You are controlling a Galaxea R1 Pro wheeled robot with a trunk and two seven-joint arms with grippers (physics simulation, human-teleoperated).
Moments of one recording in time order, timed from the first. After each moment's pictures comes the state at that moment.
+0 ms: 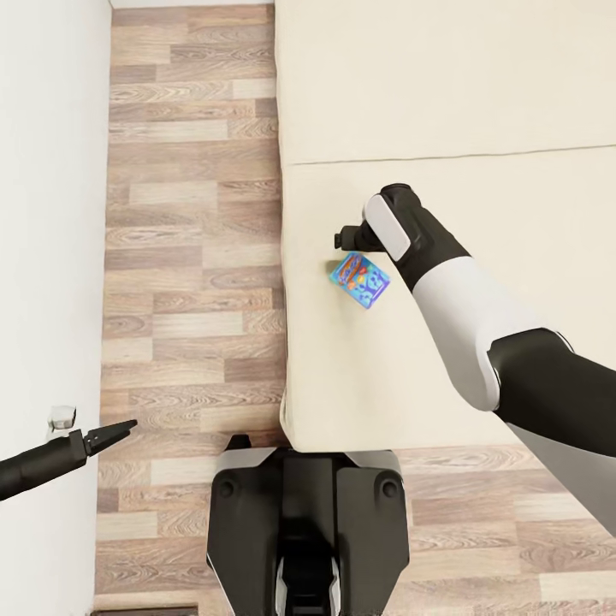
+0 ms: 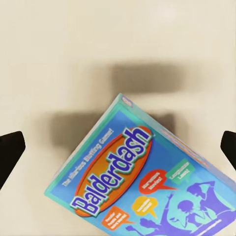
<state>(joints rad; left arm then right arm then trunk) -0.42 0.36 0.57 -1.22 0.10 0.97 -1.34 -1.66 0.17 0.19 -0.50 -0.45 0.89 -0.38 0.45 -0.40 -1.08</state>
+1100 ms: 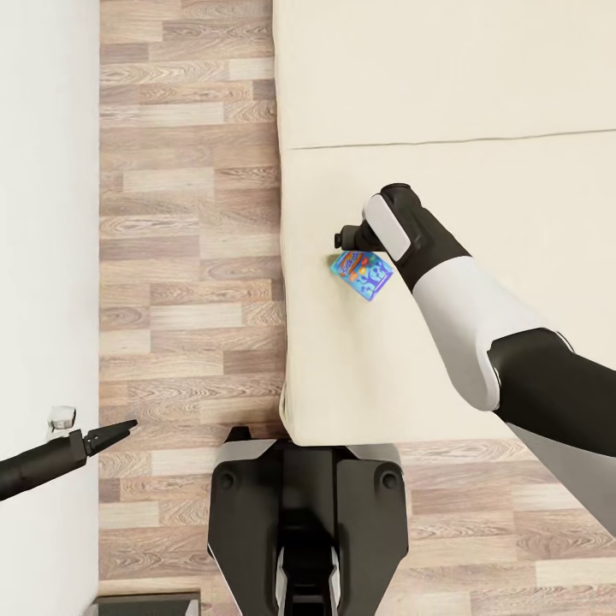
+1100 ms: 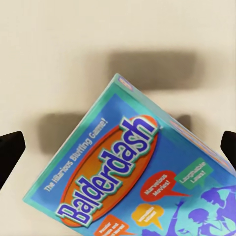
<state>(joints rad) -0.42 0.36 0.57 -1.21 0.10 0.97 -1.34 -1.66 0.17 0.19 -0.50 -0.45 0.89 -0.38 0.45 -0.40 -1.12</state>
